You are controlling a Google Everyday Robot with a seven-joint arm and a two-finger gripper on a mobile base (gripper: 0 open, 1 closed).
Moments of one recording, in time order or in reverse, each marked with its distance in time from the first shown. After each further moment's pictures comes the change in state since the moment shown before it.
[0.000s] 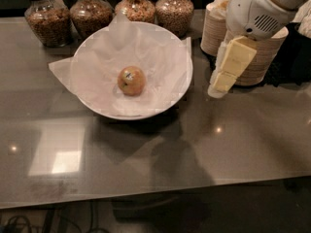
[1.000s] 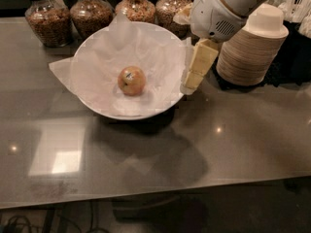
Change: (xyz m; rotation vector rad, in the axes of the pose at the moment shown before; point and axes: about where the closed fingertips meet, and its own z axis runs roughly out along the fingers) arm -0.045 -0.015 0.051 -0.087 -0.139 -0.120
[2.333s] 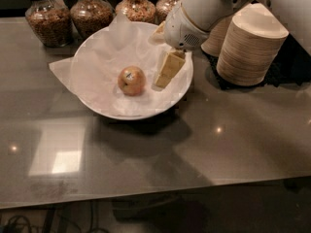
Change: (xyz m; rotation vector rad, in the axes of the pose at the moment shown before) arm -0.014 -0.027 0.071 -0.058 -0.075 -0.014
